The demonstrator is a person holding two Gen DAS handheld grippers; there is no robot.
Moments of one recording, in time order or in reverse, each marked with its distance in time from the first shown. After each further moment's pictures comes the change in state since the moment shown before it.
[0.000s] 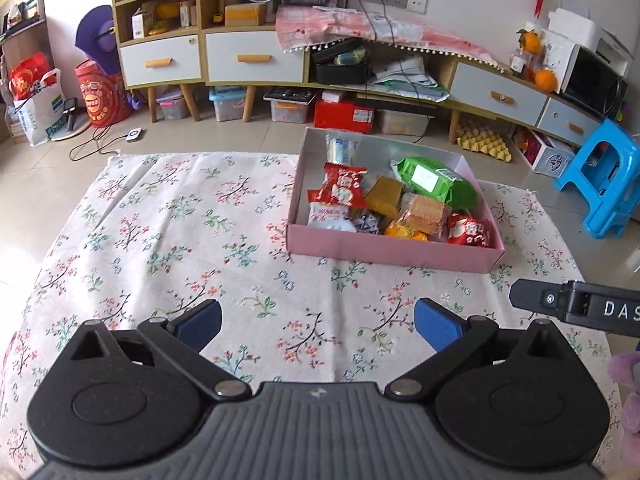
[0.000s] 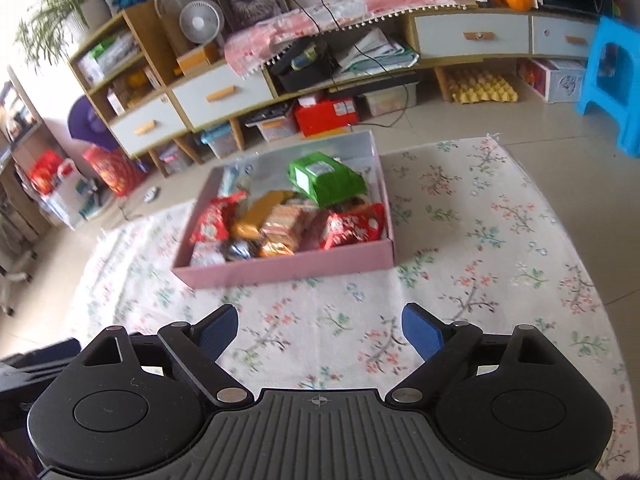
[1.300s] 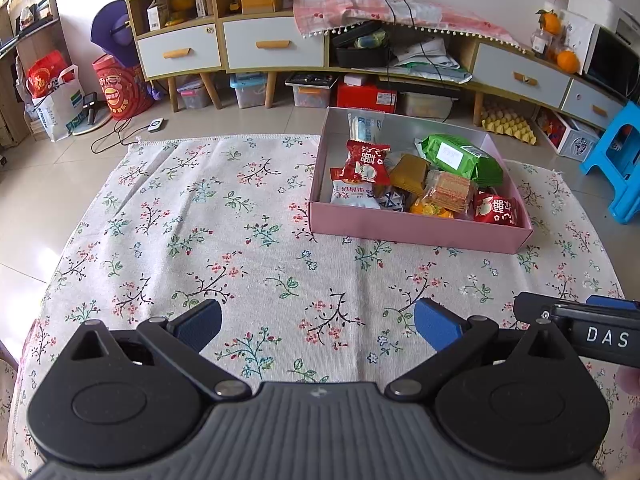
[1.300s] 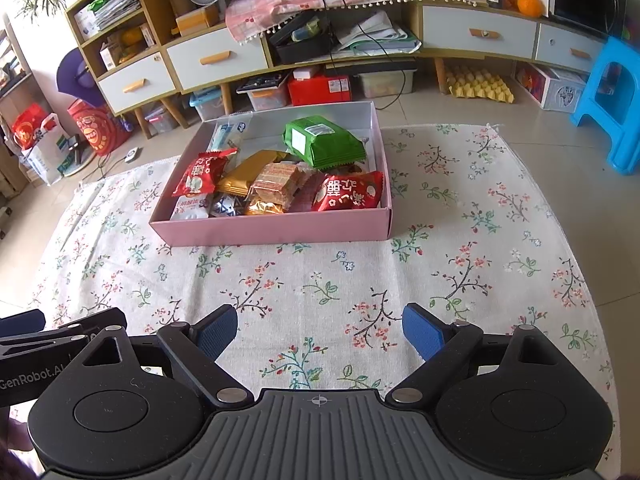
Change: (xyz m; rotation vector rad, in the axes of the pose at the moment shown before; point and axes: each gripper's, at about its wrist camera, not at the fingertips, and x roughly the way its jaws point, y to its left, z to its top) left arm 0.002 -0.004 -0.009 0.012 0.039 0.083; right arm 0.014 0.015 -0.014 -0.090 0.052 -0.083
